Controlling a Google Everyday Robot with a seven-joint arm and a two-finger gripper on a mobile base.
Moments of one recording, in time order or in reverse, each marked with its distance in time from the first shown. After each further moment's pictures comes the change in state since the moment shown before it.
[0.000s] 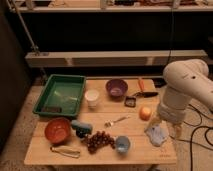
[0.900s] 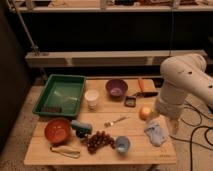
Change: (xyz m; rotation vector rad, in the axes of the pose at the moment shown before) arm 0.022 -0.019 -0.022 0.021 0.080 0.083
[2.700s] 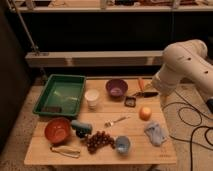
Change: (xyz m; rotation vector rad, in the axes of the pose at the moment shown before) arm 0.126 -0.072 -0.030 0.276 0.212 0.320
